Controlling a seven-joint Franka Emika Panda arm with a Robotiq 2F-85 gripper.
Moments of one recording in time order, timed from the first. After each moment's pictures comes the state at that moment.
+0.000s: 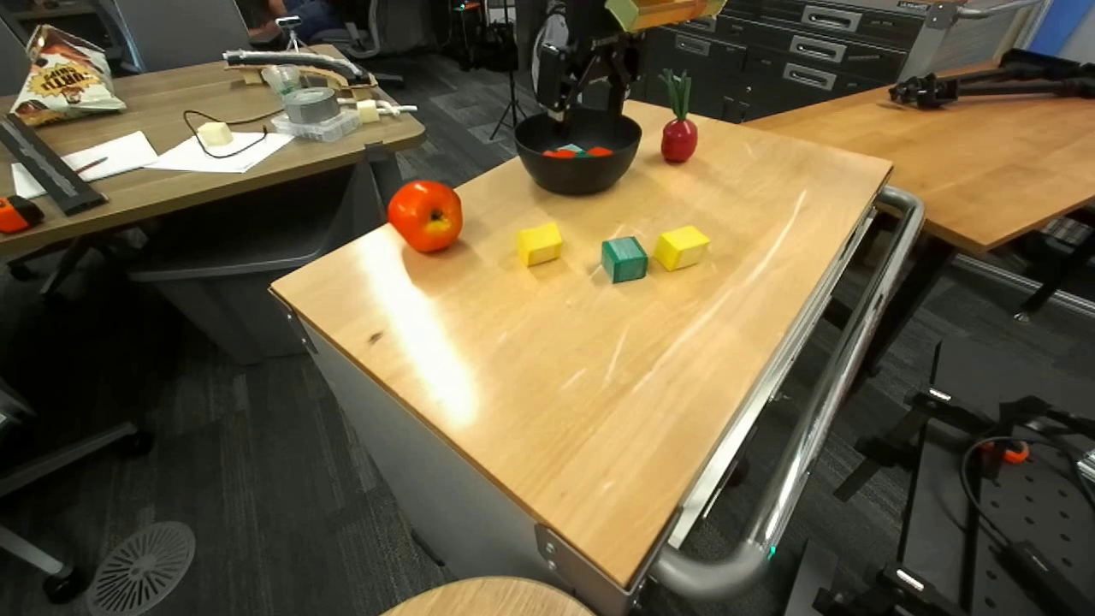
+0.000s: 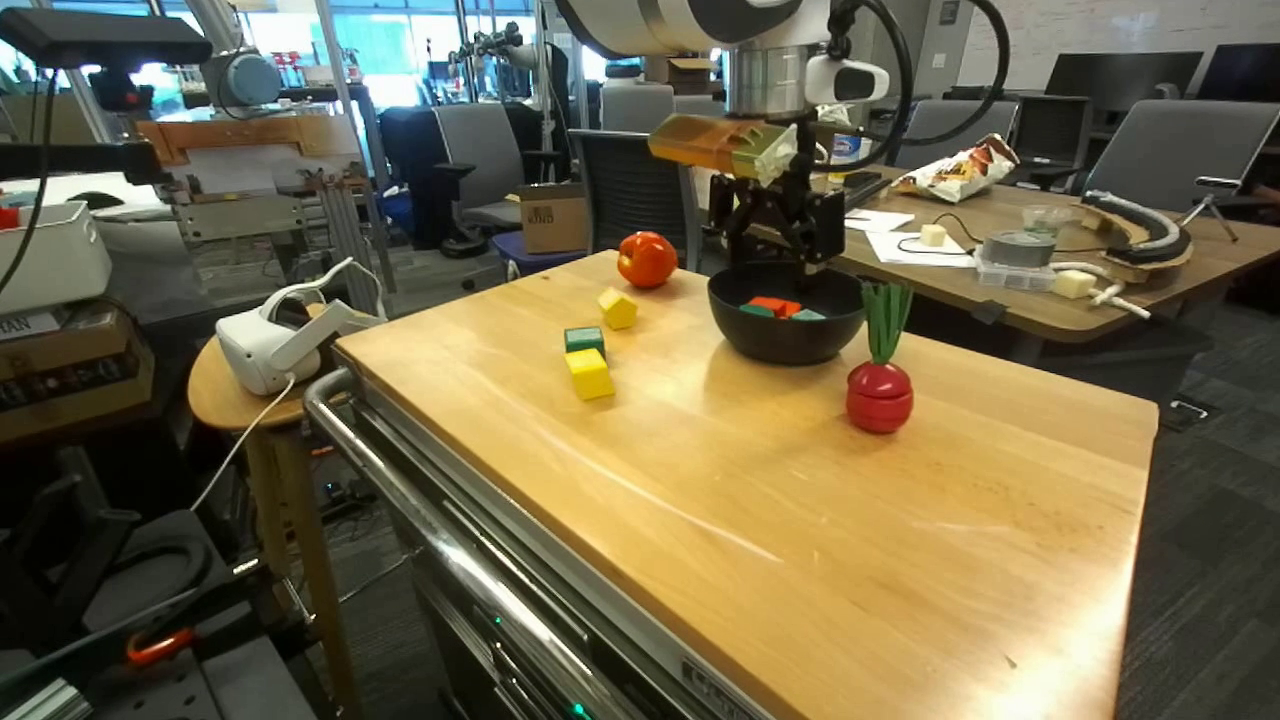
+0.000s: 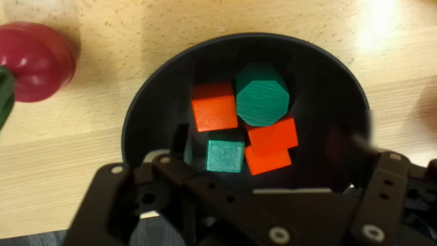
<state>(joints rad) -0.07 0.44 -0.06 -1.71 0.00 2.25 0.06</state>
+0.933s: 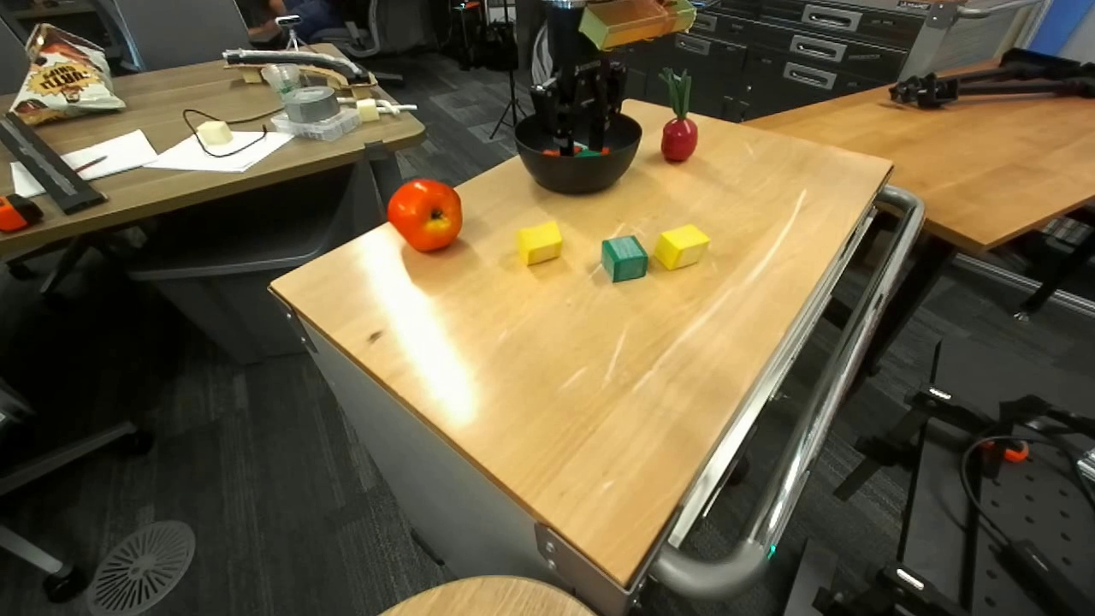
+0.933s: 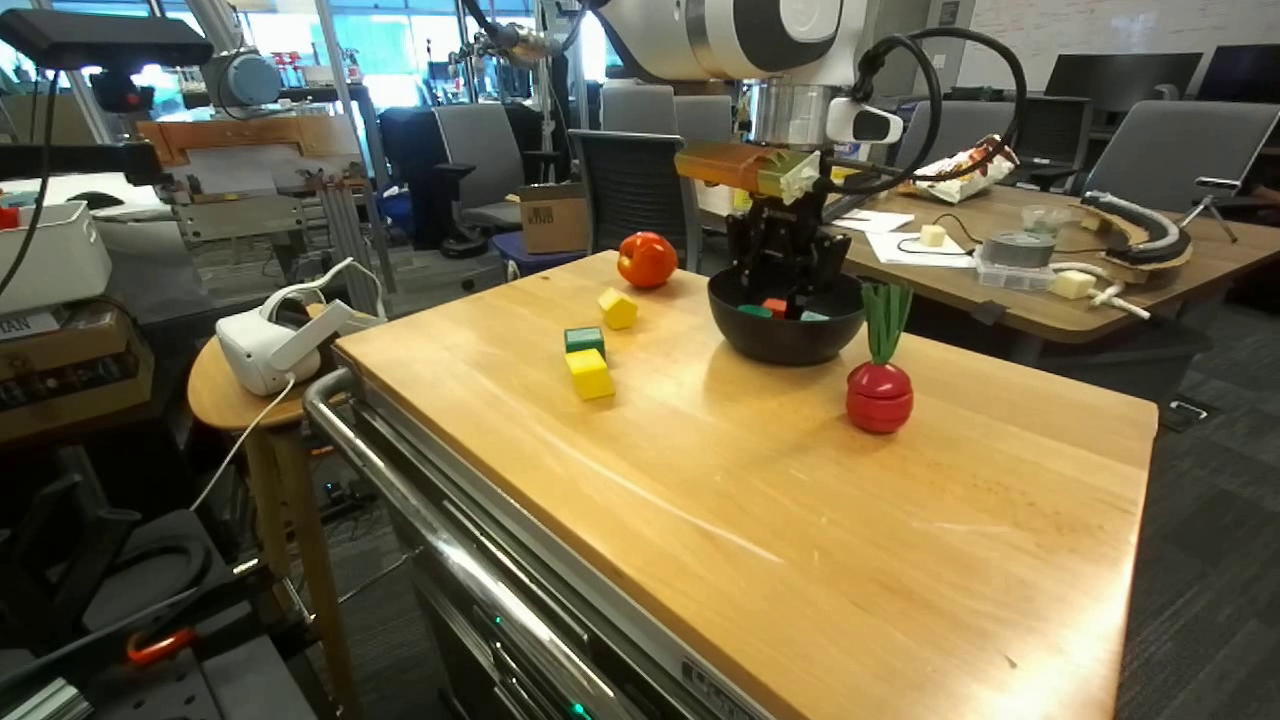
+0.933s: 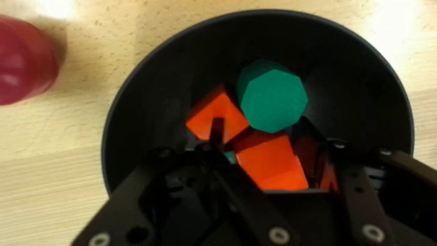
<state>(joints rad) -0.08 0.61 -0.06 -1.47 0.00 2.05 0.06</state>
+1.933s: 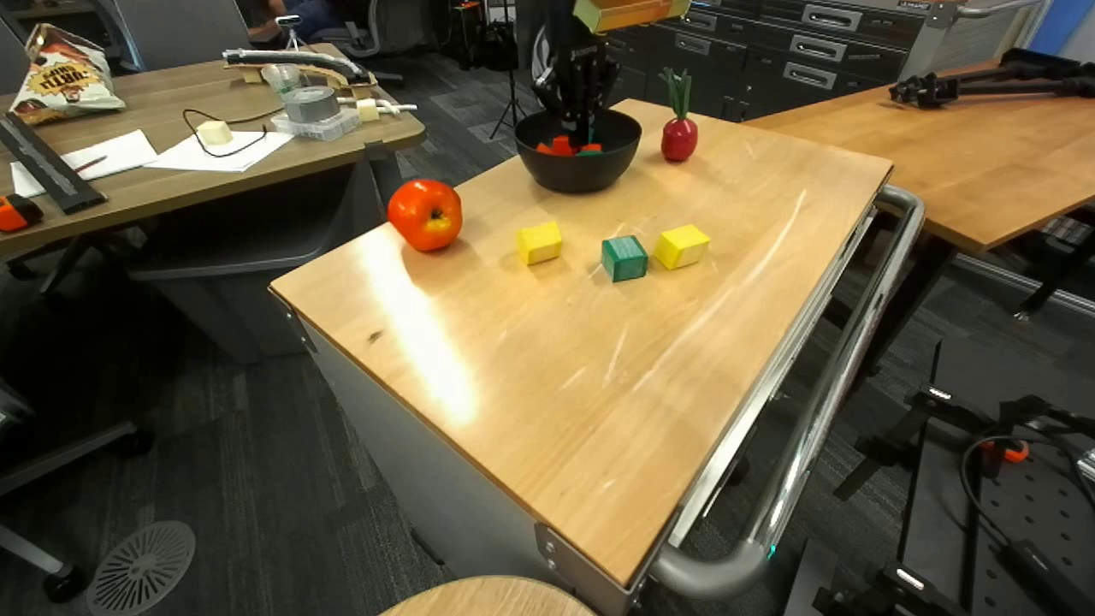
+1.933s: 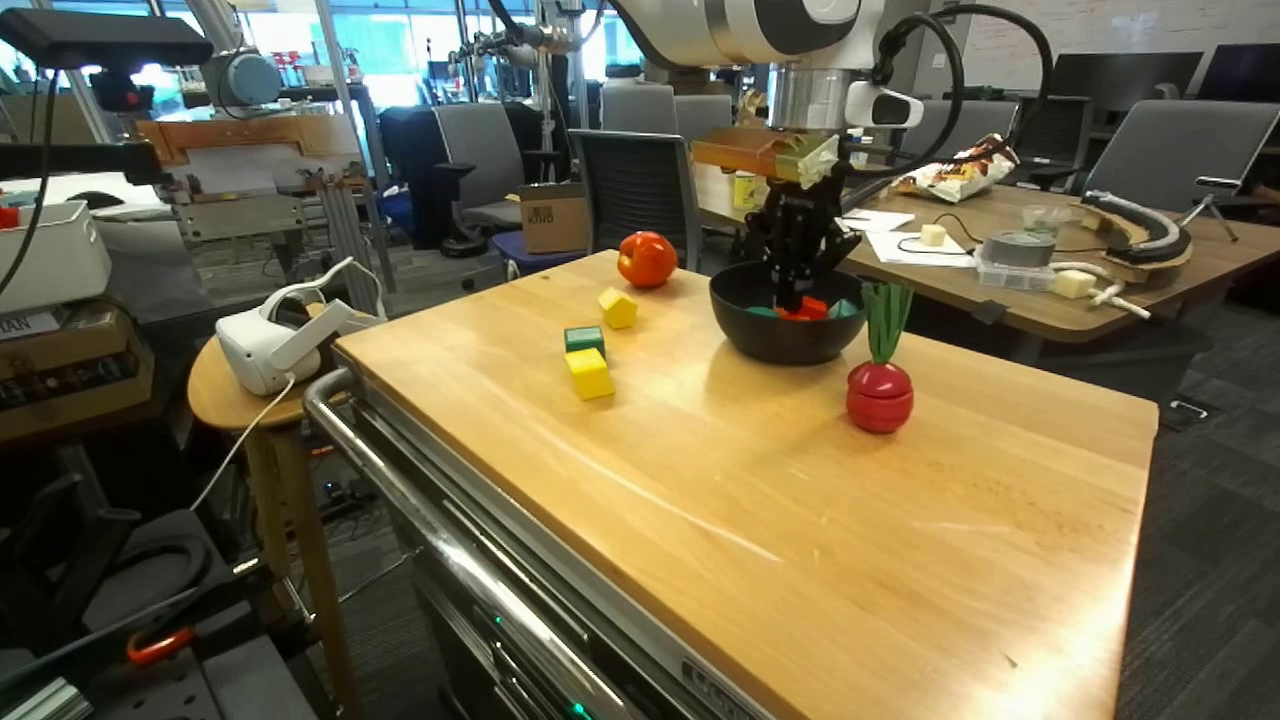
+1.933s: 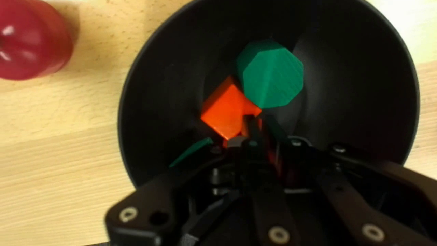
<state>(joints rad) -0.09 0.64 -0.06 -1.39 0.00 2.01 0.07</state>
